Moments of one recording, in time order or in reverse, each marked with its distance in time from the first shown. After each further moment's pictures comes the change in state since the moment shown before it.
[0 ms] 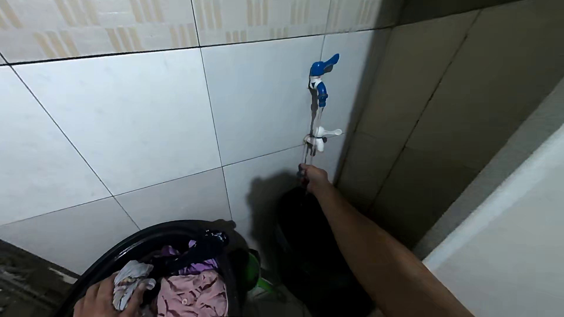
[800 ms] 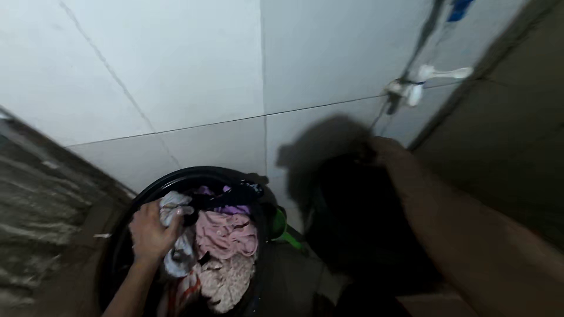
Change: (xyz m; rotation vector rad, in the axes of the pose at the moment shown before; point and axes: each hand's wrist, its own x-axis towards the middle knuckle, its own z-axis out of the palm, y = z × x) left_hand -0.011 0.001 0.008 0.013 0.145 -0.021; right_hand 0.024 0.026 -0.027 -0.423 -0.183 0.012
